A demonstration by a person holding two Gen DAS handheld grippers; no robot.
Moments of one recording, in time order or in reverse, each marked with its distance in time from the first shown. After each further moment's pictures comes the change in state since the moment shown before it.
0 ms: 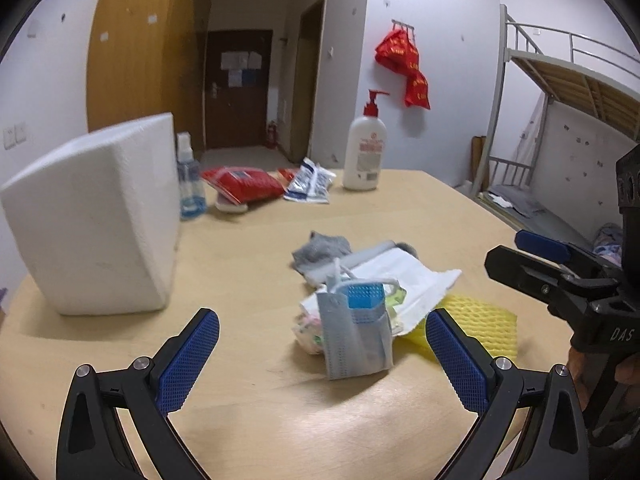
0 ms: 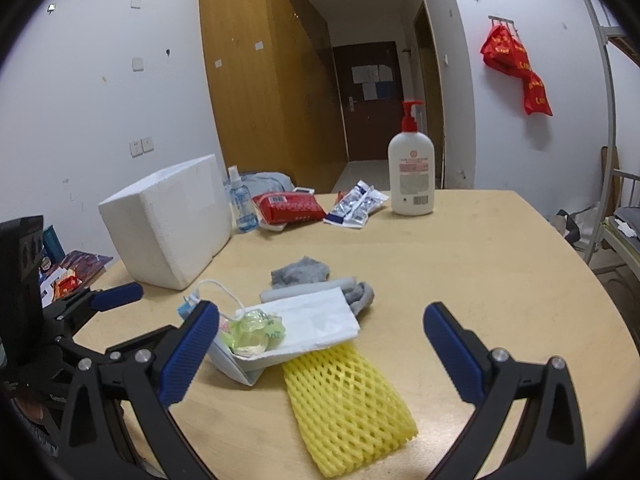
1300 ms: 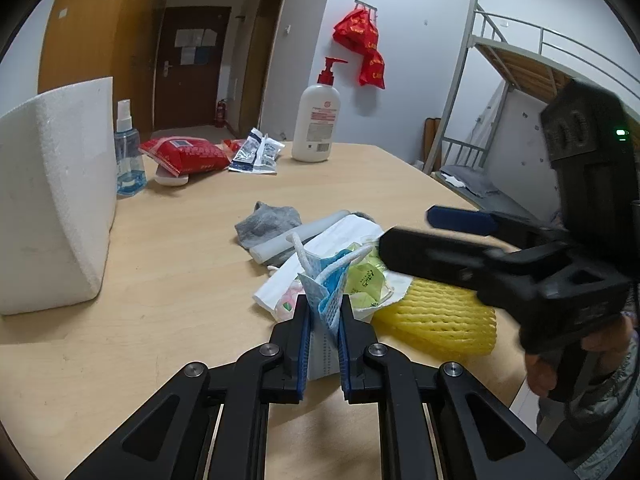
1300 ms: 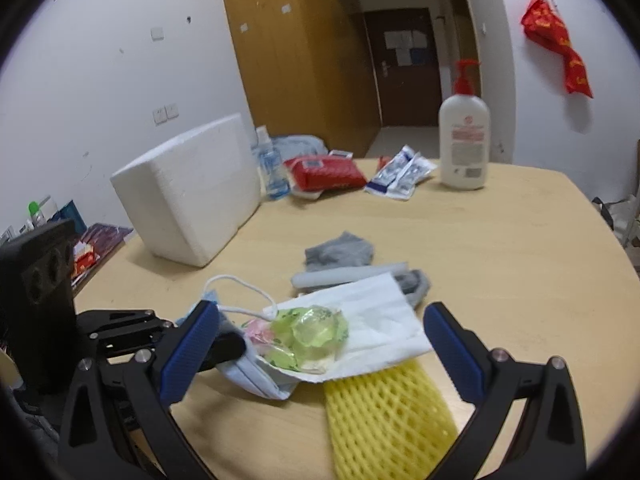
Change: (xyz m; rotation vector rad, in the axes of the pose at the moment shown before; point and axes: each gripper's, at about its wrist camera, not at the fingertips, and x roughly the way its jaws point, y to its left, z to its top) left arm 0.030 0.001 -0.010 0.021 0.080 -0.198; right arm 0.044 0.013 0.008 -0.028 0.142 0.129
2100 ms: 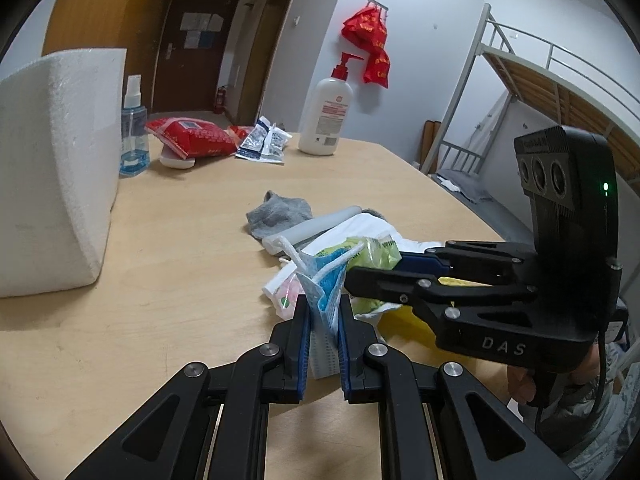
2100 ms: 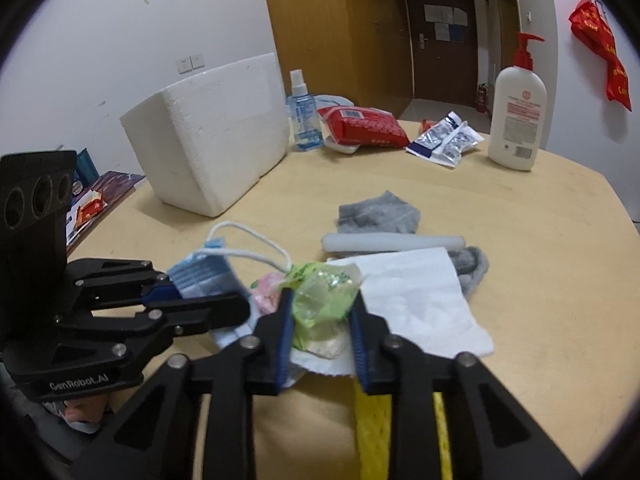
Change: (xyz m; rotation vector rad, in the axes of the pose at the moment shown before) left arm 0.003 0.021 0.000 -0.057 0.020 -0.043; right arm 0.041 0.017 -0.010 -0.111 0.153 0.068
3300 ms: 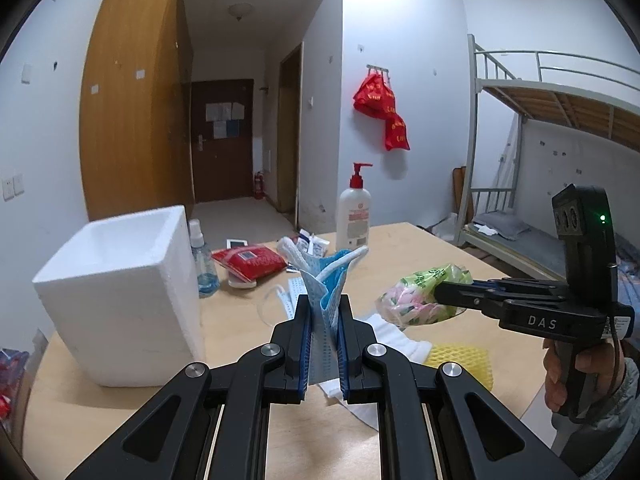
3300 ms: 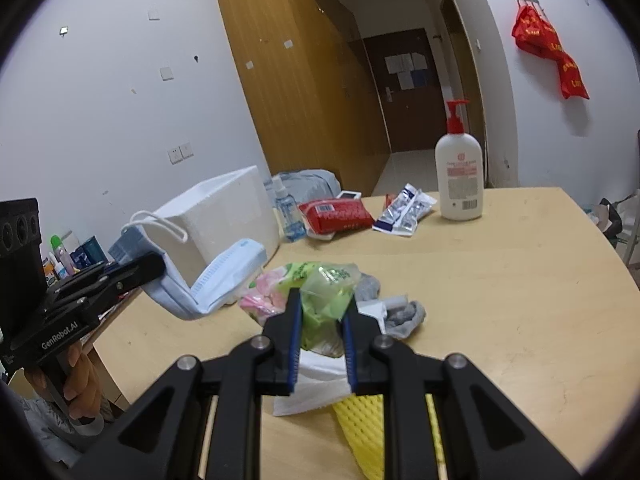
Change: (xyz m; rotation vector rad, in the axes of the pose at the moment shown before) left arm -0.099 -0.034 0.040 0.158 -0.280 0.221; right arm -0.087 -0.018 0.008 0.151 -0.273 -0.006
